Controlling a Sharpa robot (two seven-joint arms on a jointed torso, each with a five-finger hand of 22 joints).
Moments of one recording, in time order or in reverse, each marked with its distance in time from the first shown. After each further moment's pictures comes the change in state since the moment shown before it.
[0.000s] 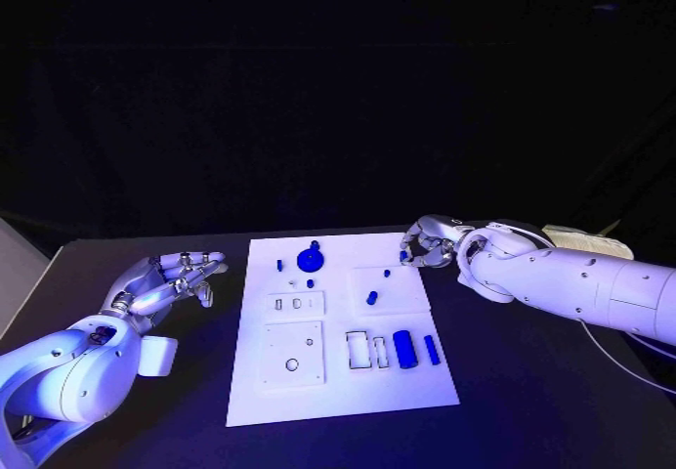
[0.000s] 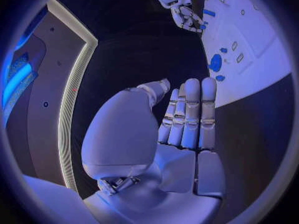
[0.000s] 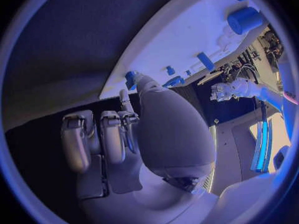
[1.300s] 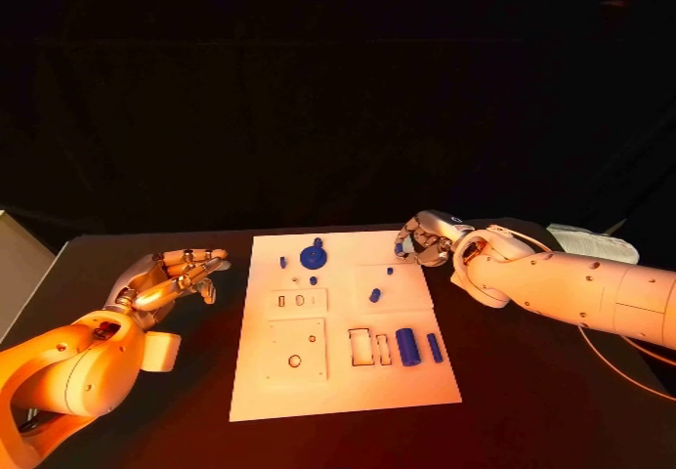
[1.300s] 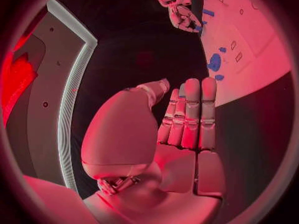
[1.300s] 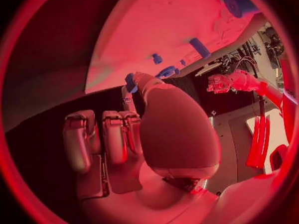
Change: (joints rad) left arm -0.002 -0.004 0.000 -0.001 0.000 0.000 -0.002; left_hand -0.009 -0.001 0.000 0.000 0.000 0.000 0.000 0.000 0.001 0.000 0.000 0.000 0.000 0.000 0.000 0.000 -0.001 -0.001 0.000 0.000 0.000 0.000; right arm -0.006 -0.008 0.004 0.086 0.045 -0.118 -0.022; right_hand -0.035 0.002 0.179 -0.001 0.003 0.104 -0.043 0.066 0.019 -0.002 -0.038 0.000 0.000 0.000 -0.036 0.000 0.000 0.000 0.002 -0.038 0.000 0.000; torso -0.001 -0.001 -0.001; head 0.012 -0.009
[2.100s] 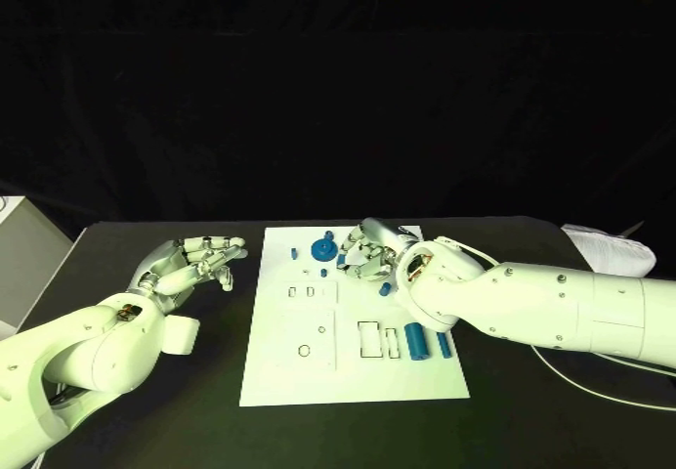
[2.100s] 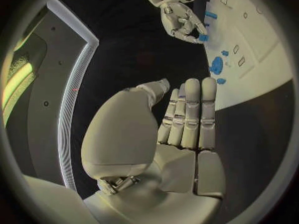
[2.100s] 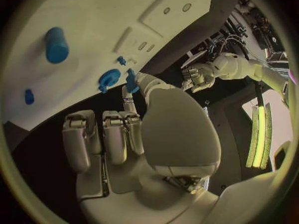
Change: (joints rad) left arm 0.000 0.012 0.000 0.001 0.000 0.000 -0.004; left_hand 0.000 0.000 0.000 0.000 0.000 0.000 0.000 0.000 0.000 0.000 0.000 0.000 0.000 0.000 0.000 0.000 0.000 0.000 0.000 0.000 0.000 0.000; right arm 0.010 0.150 -0.010 0.278 -0.008 -0.064 -0.314; right_hand -0.027 0.007 0.003 0.009 -0.003 0.004 -0.004 0.007 0.007 0.003 -0.004 0.000 0.000 0.000 0.000 0.000 0.000 0.000 0.000 0.000 0.000 0.000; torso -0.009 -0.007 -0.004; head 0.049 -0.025
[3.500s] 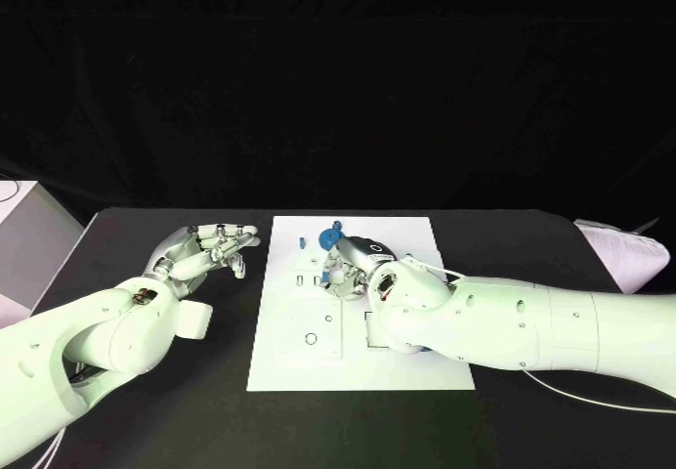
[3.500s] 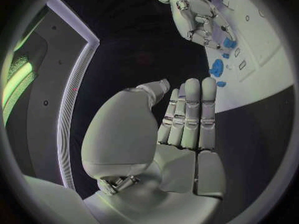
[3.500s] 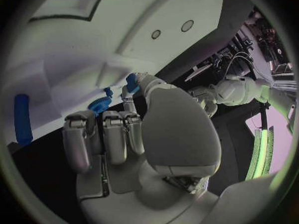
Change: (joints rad) left arm 0.000 0.010 0.000 0.000 0.000 0.000 -0.007; left_hand -0.004 0.004 0.003 -0.003 0.000 0.000 0.000 0.000 0.001 0.000 0.000 0.000 0.001 0.000 0.000 0.000 -0.002 0.000 0.000 0.000 0.005 0.001; right arm -0.070 0.139 -0.010 -0.029 -0.207 0.011 -0.213; right_hand -0.005 -0.005 0.000 0.000 0.016 -0.006 0.002 0.009 0.002 0.000 0.000 0.000 0.000 0.000 0.000 0.000 0.000 0.000 0.000 0.000 0.000 0.000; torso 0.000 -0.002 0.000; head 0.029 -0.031
